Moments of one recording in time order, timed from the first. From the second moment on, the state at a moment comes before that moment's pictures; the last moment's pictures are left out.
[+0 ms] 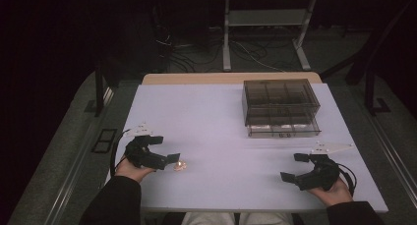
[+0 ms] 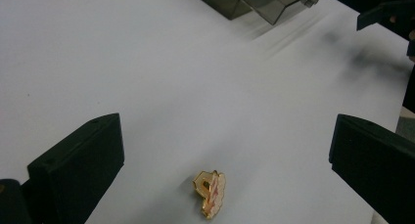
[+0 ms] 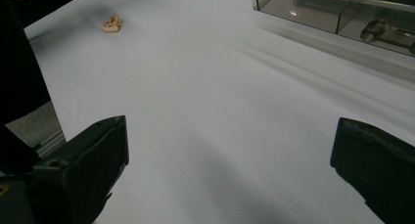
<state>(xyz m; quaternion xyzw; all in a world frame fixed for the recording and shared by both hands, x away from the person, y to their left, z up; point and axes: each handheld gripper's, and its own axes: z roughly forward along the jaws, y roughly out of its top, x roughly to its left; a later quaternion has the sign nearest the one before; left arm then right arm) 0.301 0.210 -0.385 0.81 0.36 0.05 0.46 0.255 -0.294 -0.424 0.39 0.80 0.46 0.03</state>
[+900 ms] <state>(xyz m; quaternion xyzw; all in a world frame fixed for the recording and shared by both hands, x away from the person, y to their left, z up) 0.322 0.200 -0.405 0.84 0.35 0.01 0.41 0.256 -0.294 -0.426 0.39 0.80 0.45 0.03</state>
